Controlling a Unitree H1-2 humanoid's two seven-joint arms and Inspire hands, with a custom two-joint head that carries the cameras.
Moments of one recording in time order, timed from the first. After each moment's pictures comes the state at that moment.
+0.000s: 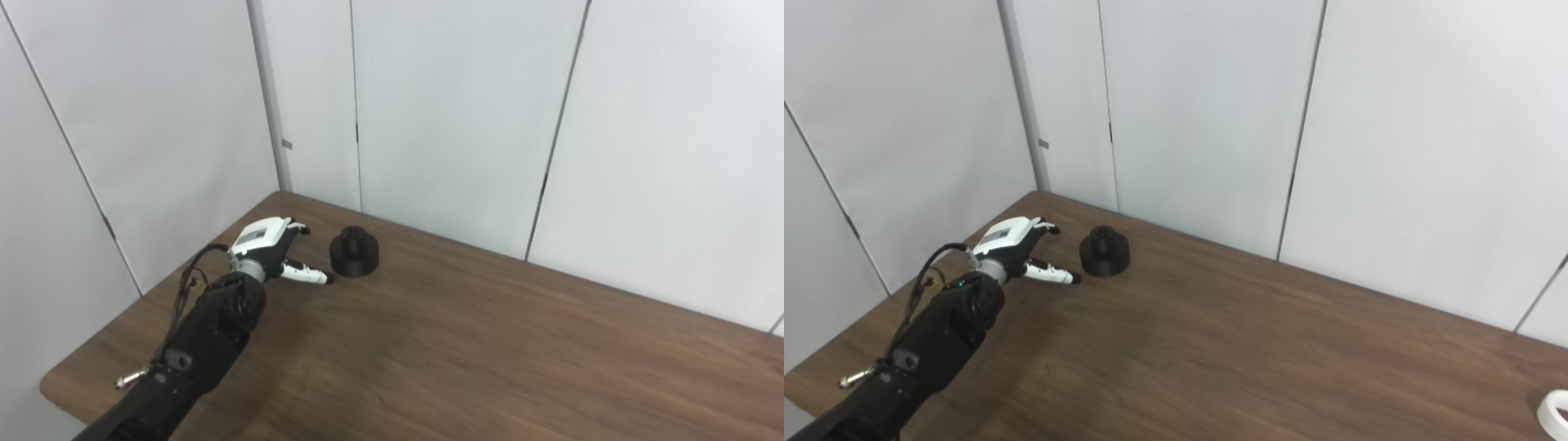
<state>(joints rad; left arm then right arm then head) -0.34 0.66 -0.04 0.30 0.62 0.34 -0.10 0.21 -0.20 -0.24 -0.24 0.31 0.07 0.14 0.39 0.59</state>
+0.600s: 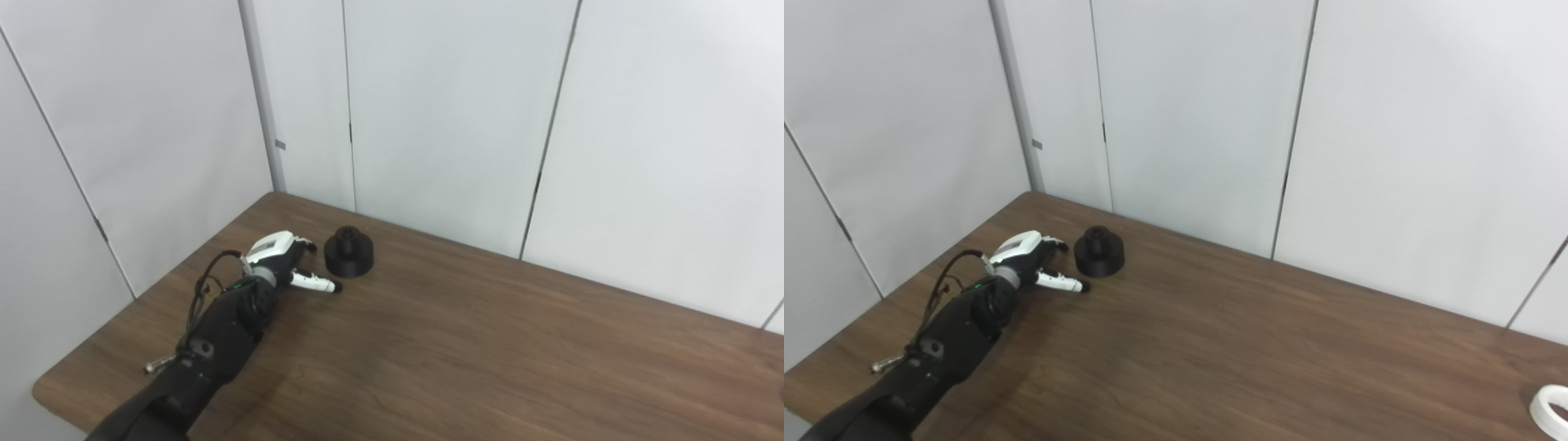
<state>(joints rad) -0.45 0.61 -0.09 0.55 0.55 0.27 -0.05 0.21 -0.20 -0.24 -0.25 0.32 0.08 0.14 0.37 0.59</state>
